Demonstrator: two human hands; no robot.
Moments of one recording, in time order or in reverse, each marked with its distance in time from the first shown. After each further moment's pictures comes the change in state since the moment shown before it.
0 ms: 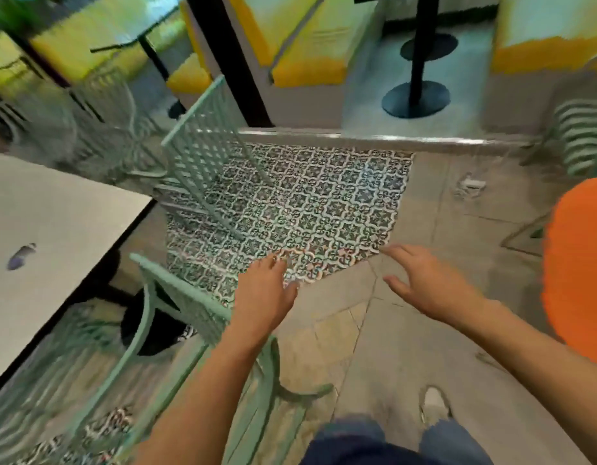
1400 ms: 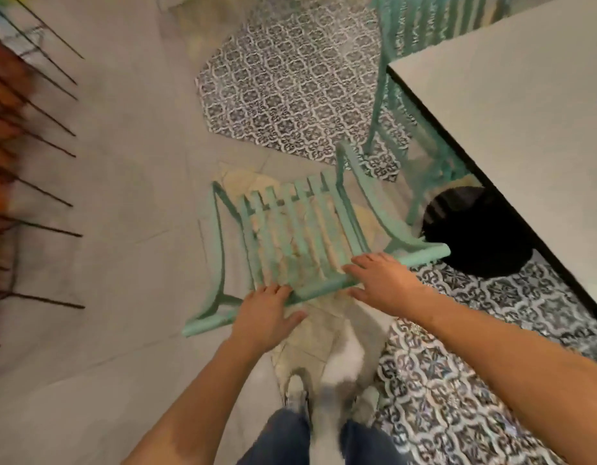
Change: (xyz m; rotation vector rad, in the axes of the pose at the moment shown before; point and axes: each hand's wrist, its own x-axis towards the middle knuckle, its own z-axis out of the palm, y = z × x) left_hand 0.113 -0.137 0.085 -0.591 -0.098 -2.254; right_hand 0.427 -0.424 0.303 -0.598 -0.976 -2.487
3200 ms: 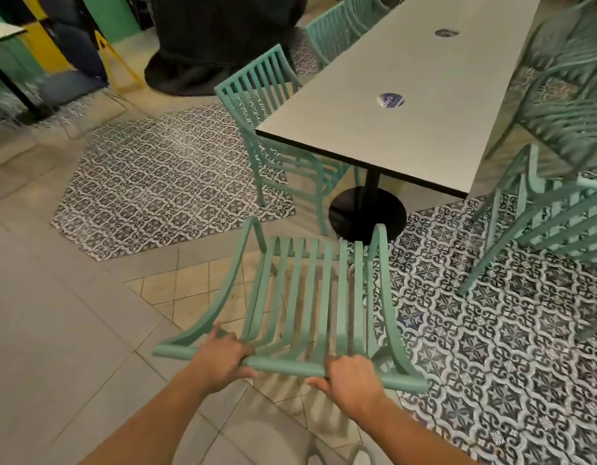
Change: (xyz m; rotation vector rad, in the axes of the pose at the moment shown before) left_hand 0.005 -0.198 -0.021 0.502 -0.214 0.762; right_hand -0.033 -0.313 0.058 0.280 0.082 0.722
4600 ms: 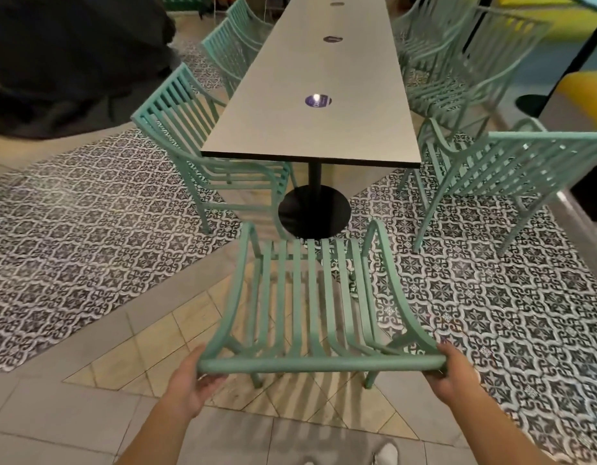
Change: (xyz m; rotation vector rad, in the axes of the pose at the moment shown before) left_hand 0.023 -0.207 0.003 -2.057 0.094 -0.701; right_hand 0.003 -0.050 0.053 2.377 1.015 1.433
